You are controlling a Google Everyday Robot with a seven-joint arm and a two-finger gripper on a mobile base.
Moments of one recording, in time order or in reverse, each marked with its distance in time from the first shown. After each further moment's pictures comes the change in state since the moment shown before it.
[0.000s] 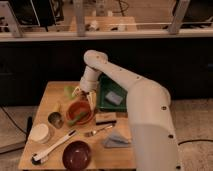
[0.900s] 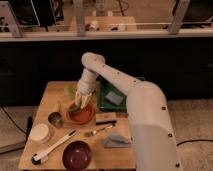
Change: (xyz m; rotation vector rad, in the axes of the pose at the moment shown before) arm -0.009 -0.004 0.022 -0.036 -0.050 -0.001
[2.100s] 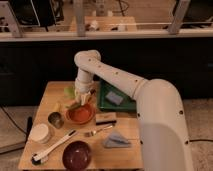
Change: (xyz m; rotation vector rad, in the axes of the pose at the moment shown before) arm -0.005 -0.003 -0.018 0.041 0.239 -0.002
